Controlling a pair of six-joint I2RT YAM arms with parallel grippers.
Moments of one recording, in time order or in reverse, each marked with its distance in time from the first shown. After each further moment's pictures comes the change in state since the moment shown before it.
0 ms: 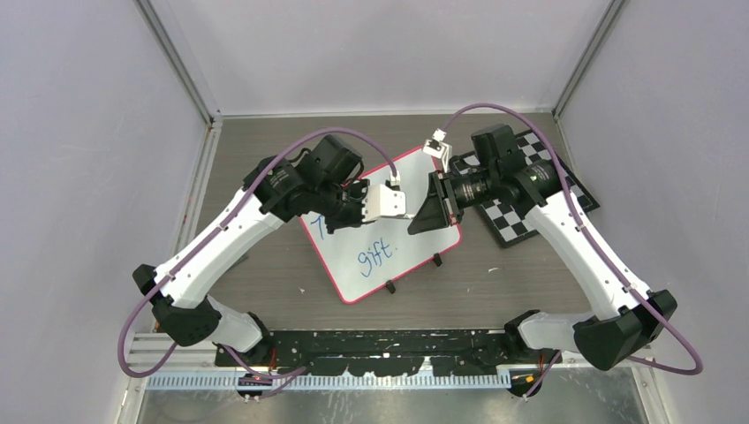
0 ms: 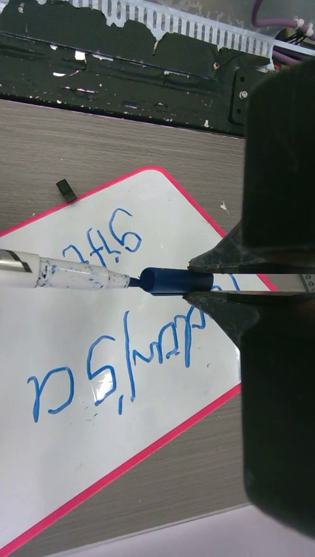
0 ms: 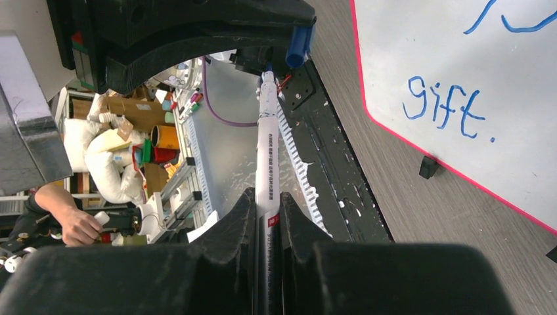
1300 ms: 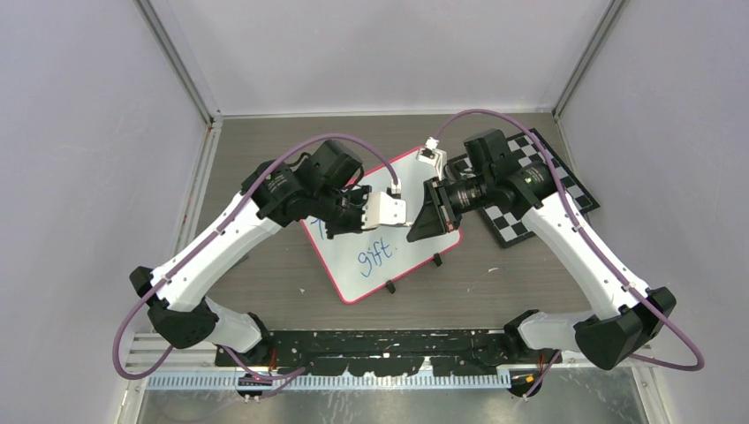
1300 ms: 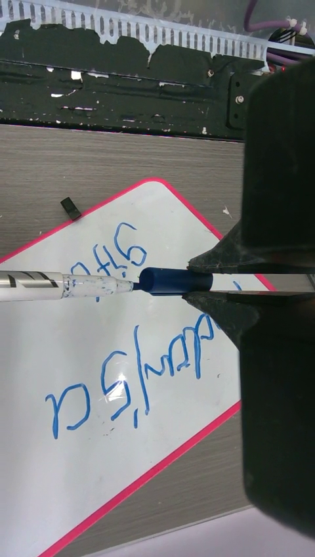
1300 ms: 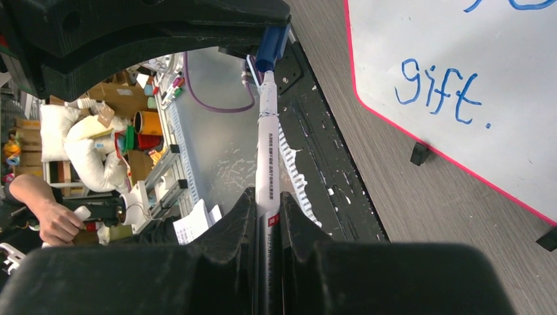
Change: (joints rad) left arm -0.031 -0.019 -0.013 -0.006 0.031 0.021; right arm 0.044 -0.001 -0.009 -0.044 0.058 -0.053
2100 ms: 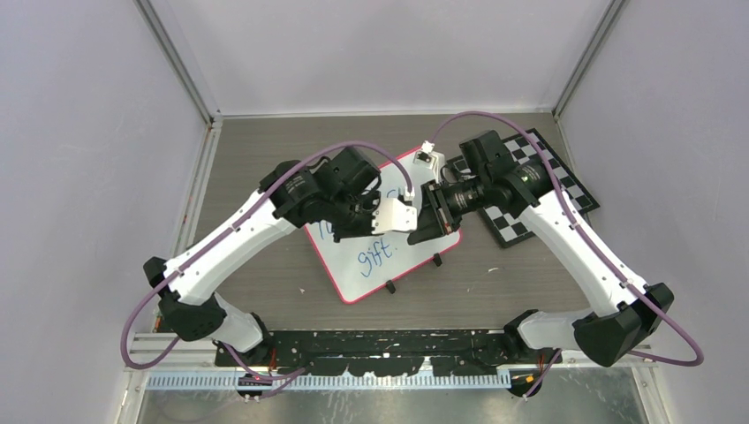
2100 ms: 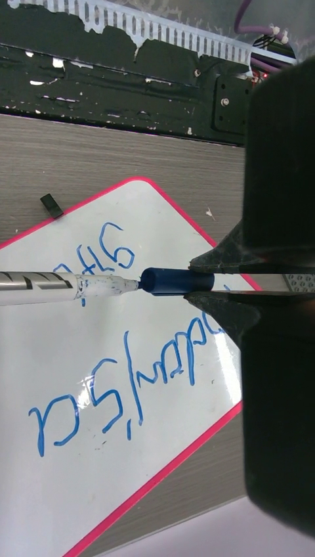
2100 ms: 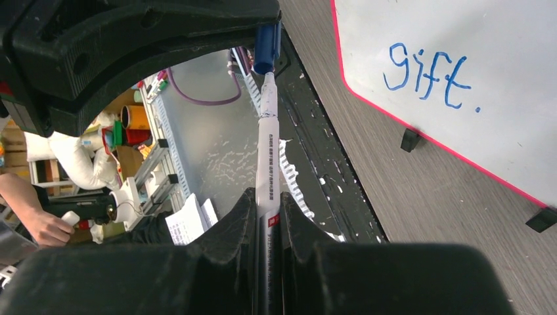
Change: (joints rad) left arm -0.069 0.062 0.053 -0.058 -0.103 -0.049; right arm 0.025 0.019 0.018 -0.051 0.052 -0.026
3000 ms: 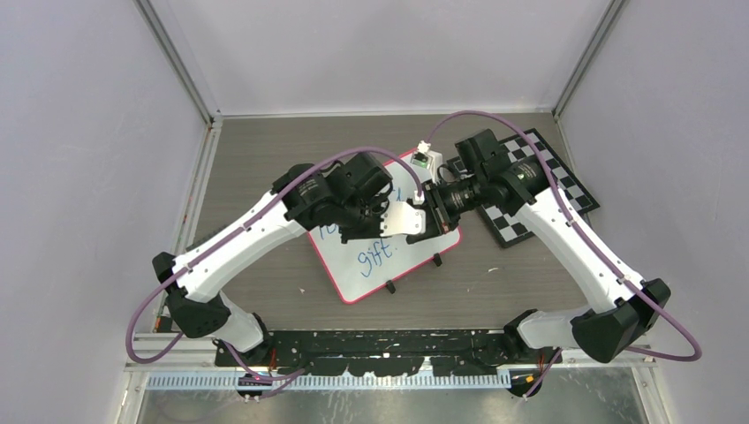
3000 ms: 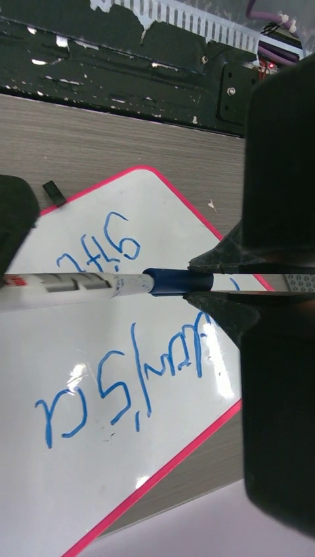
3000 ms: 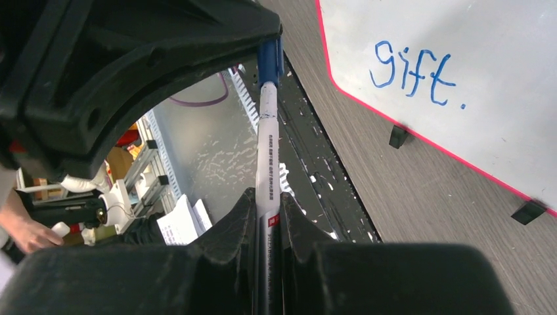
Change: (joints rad) left arm -0.055 0.036 0.003 0.014 -0.117 -0.026; right arm 0.013 0.022 0.022 -0.020 0.049 -0.008
